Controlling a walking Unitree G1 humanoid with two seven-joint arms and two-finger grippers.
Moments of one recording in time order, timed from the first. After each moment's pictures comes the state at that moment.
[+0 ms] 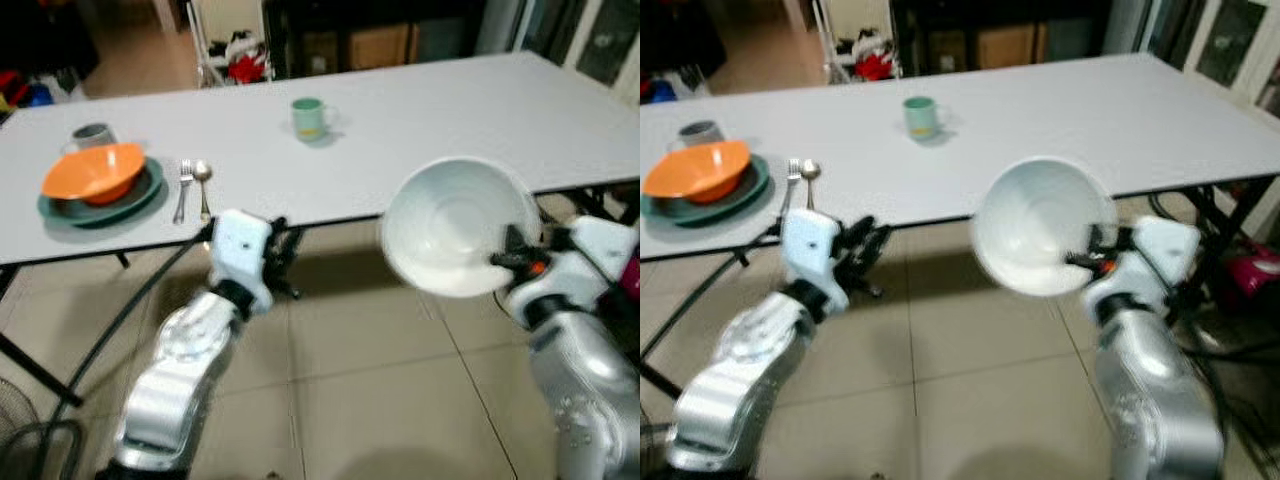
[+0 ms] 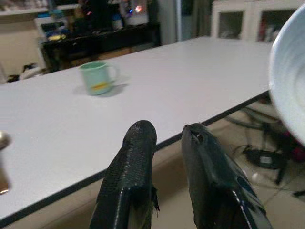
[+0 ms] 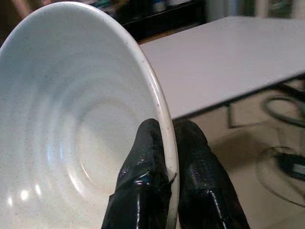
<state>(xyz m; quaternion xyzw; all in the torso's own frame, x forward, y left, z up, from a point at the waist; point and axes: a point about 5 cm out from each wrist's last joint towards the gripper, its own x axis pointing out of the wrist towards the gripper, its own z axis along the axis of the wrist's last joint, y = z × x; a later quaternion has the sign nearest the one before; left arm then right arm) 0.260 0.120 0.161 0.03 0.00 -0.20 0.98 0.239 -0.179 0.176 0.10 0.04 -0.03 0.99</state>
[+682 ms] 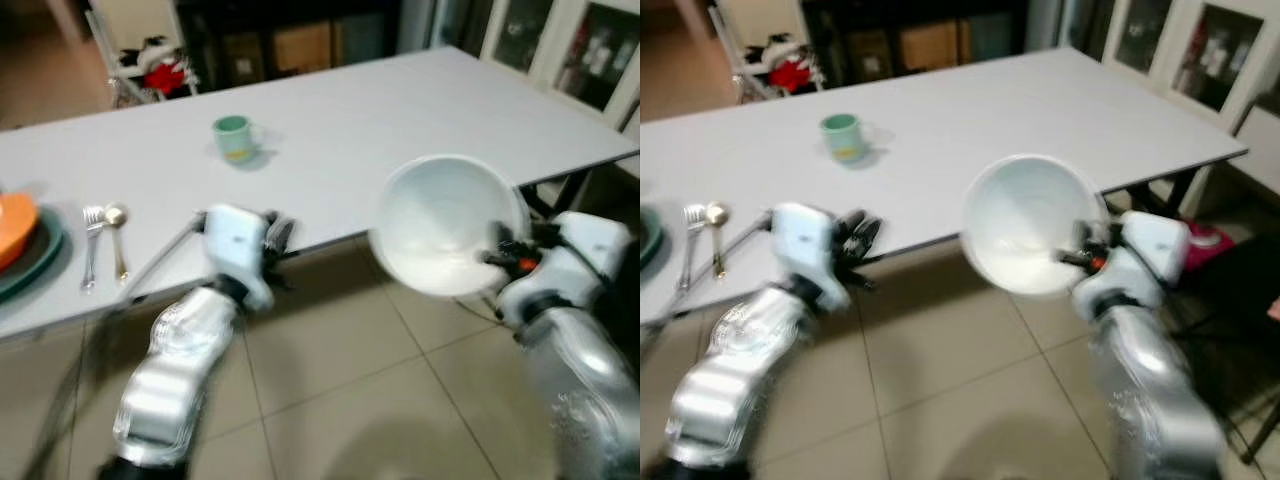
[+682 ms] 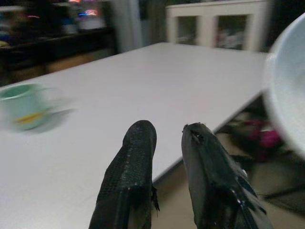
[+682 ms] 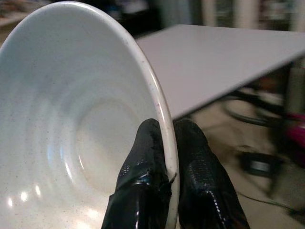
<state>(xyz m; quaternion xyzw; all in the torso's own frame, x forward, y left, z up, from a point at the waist) 0.261 0.103 0.164 0.02 0.00 -0.22 0.98 0.236 -0.196 0.173 0.09 0.05 -0.07 0.99</state>
